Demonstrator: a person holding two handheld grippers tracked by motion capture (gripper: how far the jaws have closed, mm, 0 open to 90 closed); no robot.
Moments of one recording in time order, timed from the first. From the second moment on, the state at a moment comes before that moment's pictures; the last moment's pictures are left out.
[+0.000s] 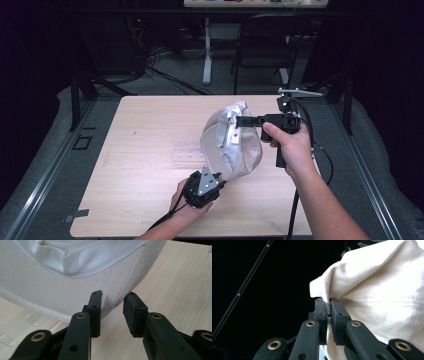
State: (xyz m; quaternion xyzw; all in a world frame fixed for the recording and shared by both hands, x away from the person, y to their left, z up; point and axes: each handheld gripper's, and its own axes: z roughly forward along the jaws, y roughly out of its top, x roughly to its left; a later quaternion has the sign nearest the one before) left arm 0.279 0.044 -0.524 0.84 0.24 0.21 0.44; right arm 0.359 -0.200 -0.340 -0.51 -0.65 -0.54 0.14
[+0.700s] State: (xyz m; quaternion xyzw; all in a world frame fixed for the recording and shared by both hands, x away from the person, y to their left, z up) left arm 0.284 0.067 -0.506 0.83 0.23 0.23 0.46; right arm 0.368 -0.196 -0.333 -0.52 -0.65 -0.54 0.14
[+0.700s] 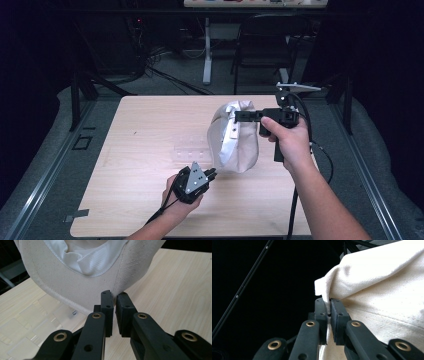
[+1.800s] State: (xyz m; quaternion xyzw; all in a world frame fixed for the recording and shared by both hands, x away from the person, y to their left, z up) left arm 0.332 0.095 -0.505 0.79 0.30 0.21 0.49; right arm 0.410 -0.165 -0.340 -0.52 -0.66 -0.52 0.14
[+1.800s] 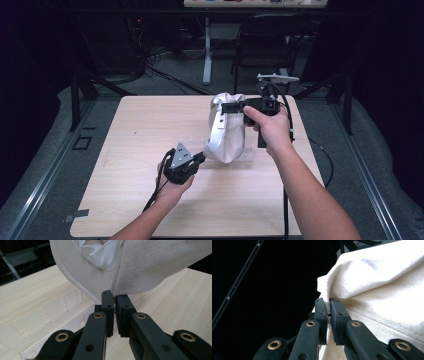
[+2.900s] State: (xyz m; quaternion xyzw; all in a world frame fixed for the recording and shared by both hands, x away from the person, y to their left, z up) left arm 0.338 0.068 -0.517 0.81 0.31 0.24 0.44; right arm 0.413 -0.177 -0.360 -0.54 -0.65 -0.52 0.13
